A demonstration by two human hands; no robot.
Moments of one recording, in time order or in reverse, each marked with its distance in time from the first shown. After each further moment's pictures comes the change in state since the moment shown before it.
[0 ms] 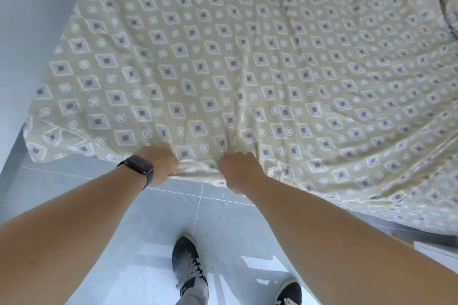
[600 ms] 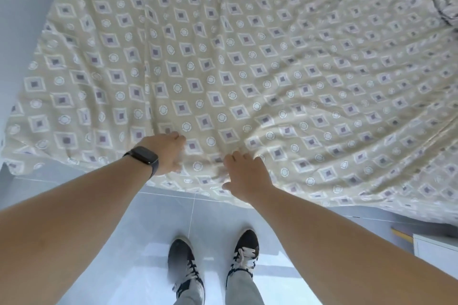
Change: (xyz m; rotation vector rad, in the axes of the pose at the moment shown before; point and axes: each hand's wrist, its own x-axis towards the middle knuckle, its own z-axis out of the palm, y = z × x) left_hand 0.027 0.028 -0.057 -0.151 0.183 -0.027; right_hand -0.017 0.060 0.033 0.051 0.103 0.063
